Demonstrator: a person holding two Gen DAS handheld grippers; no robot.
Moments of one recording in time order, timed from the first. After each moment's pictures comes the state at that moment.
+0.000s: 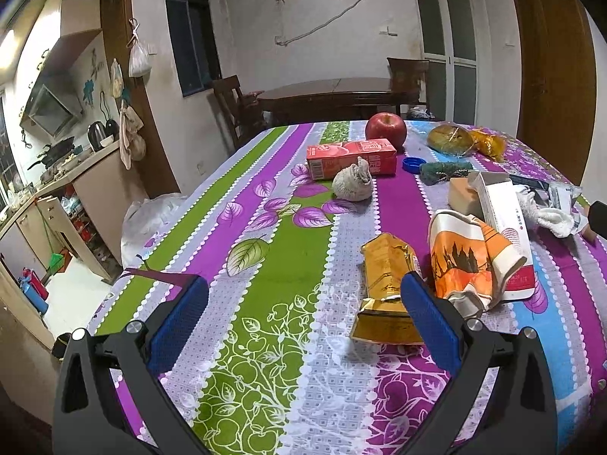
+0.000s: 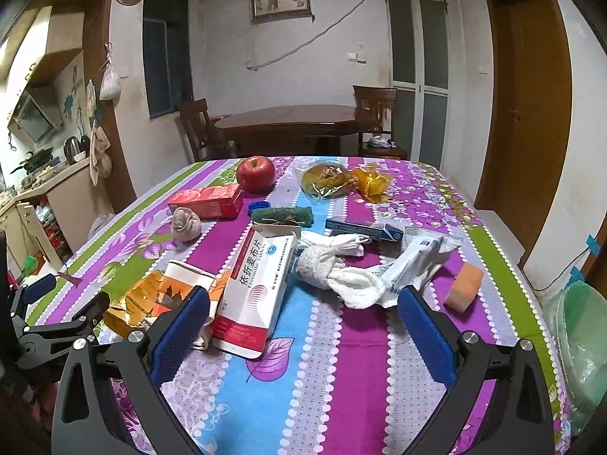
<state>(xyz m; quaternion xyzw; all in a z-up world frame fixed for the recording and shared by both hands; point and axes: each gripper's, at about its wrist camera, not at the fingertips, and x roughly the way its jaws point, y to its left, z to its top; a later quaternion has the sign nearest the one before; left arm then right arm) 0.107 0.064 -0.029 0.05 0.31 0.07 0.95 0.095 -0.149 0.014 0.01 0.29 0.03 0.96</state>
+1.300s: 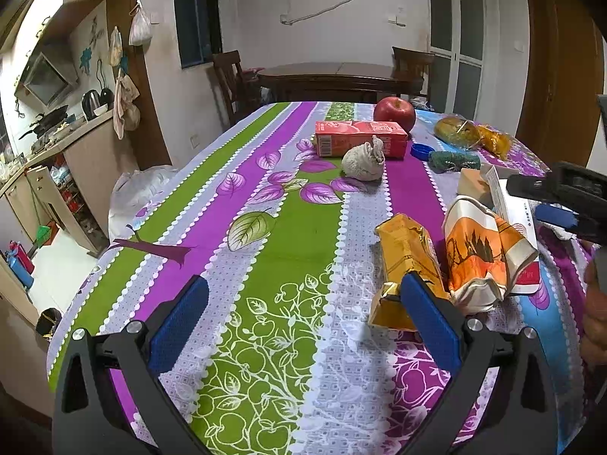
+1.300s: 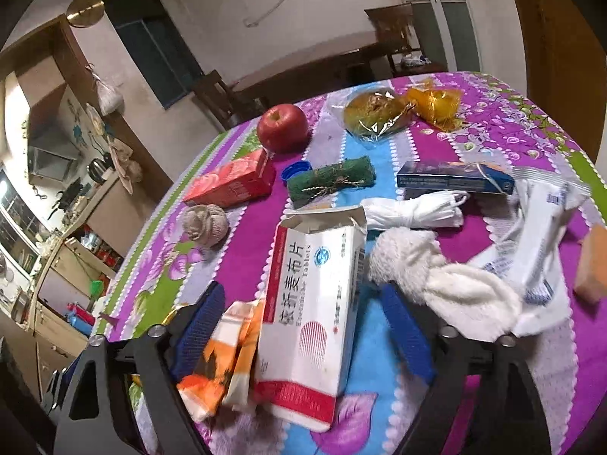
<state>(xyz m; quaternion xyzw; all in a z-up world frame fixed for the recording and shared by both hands) 0.113 0.089 -0.042 0.01 0.34 0.06 0.94 0.218 -0.134 -0.035 0.15 0.40 0.11 0.89</state>
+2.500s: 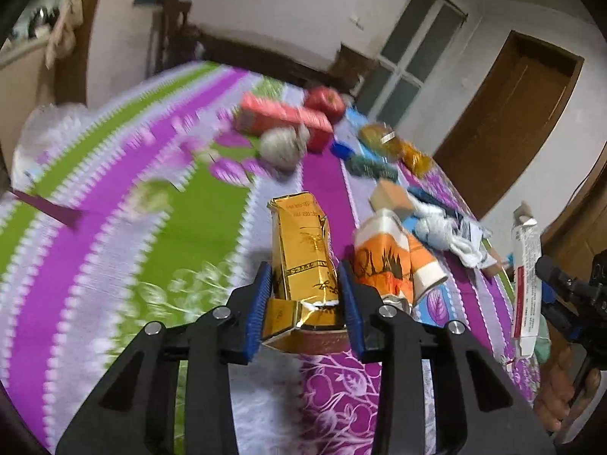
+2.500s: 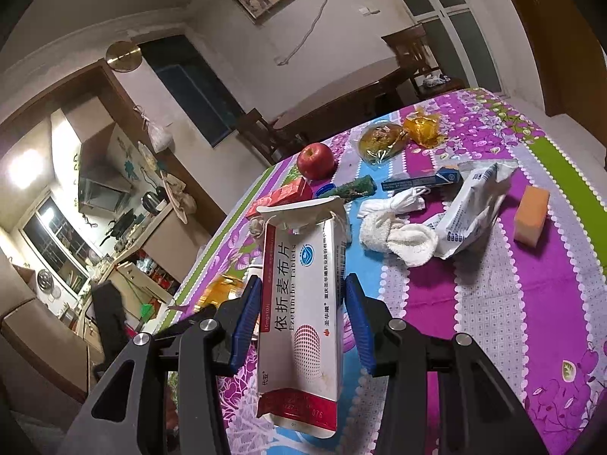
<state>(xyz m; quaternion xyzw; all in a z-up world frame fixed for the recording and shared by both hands) 0.130 0.099 -0.046 -0.15 0.36 -0.12 0.91 0.088 -0.203 0.008 0.23 0.32 0.19 0.90</state>
